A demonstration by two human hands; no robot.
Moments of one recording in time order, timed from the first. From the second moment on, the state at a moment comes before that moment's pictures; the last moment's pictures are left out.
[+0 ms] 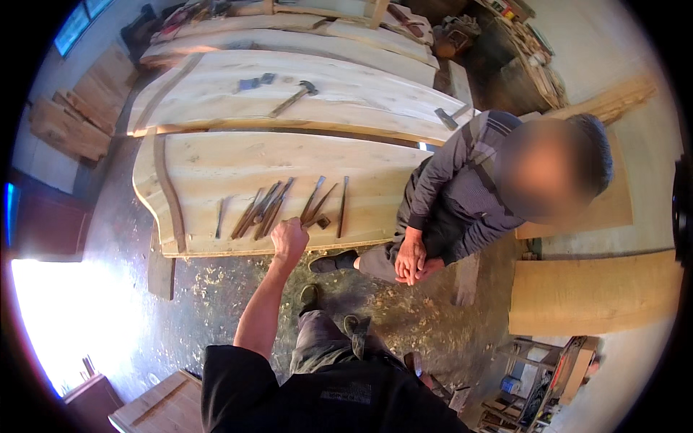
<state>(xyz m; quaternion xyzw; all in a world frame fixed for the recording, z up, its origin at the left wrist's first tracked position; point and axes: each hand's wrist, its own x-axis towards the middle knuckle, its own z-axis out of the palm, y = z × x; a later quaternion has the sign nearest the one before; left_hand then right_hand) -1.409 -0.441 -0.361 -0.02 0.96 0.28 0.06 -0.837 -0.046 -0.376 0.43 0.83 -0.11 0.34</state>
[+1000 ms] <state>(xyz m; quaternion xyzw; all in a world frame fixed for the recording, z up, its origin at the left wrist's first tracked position) -0.899 -0.432 -0.347 -0.68 0.48 0.54 -0.12 -1.418 -0.324 -0.514 0.25 0.68 -0.60 0.34</state>
